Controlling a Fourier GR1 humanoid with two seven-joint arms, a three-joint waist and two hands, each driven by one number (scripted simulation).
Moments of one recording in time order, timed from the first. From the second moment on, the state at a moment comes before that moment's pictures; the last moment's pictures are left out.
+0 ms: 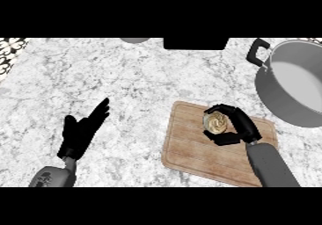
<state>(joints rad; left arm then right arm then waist) -0.11 0.21 -0.16 -1.36 0.10 -0.07 0.15 -0.36 -0.16 0.07 -0.83 0.11 0.18 -0.36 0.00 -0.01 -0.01</state>
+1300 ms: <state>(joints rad) -0.09 0.20 -0.15 -1.38 0.10 -0.08 0.13 -0.17 -0.91 -0.32 -0.49 -0.08 0.44 -0.81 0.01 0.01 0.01</state>
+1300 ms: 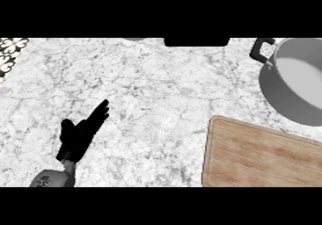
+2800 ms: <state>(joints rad) -0.12 0.18 -0.14 -1.37 0.07 -0.11 0.15 -0.70 -0.99 -0.08 -0.41 0.29 0.24 -0.73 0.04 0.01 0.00</state>
